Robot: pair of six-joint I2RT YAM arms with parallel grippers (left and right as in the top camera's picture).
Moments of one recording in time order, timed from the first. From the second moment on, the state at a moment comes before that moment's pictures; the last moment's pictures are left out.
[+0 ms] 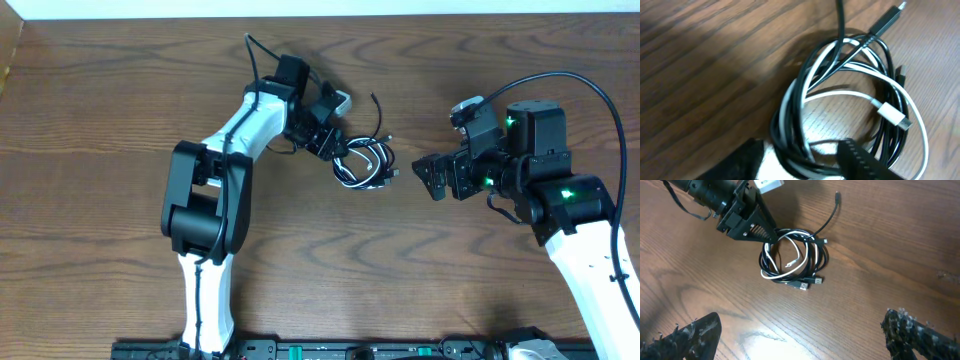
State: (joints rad) left arm -0.29 2.20 1.60 -0.75 0.60 0.34; right arm 0.19 1.21 1.07 -0.72 -0.38 -0.05
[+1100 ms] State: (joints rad) left arm -0.25 2.15 1.59 -0.83 0.47 0.26; right arm 0.19 1.21 1.07 -0.73 -0.32 -0.05
